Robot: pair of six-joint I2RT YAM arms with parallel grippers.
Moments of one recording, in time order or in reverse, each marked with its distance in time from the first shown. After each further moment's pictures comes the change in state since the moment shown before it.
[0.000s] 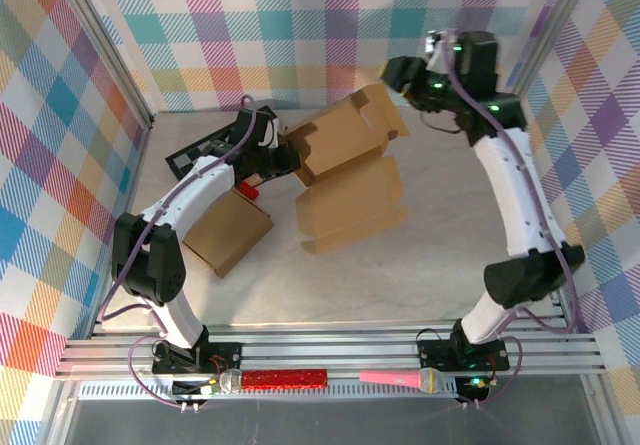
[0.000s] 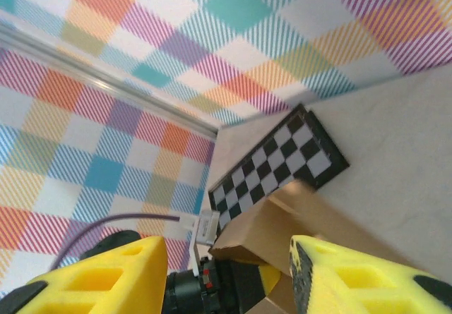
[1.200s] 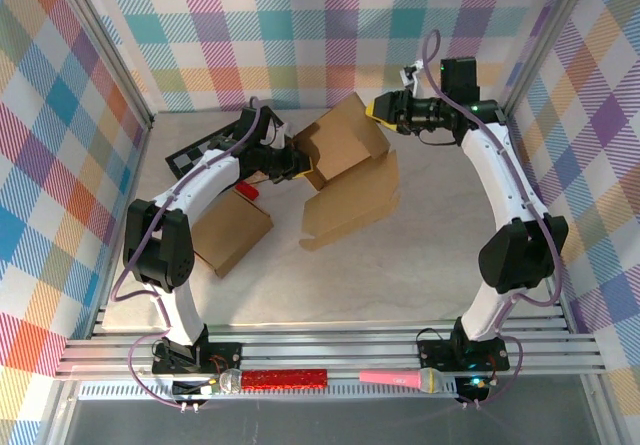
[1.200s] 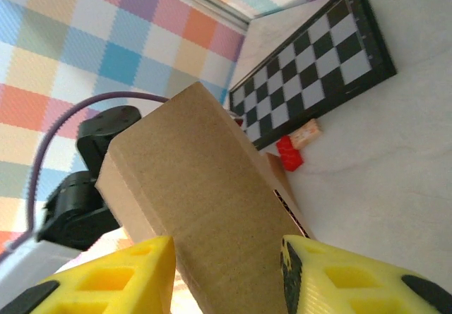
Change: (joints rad) left arm 0.022 0.106 0.054 -0.004 0.276 -0.026; right arm -0.007 0.126 -0.127 -0.040 -0.355 -0.242
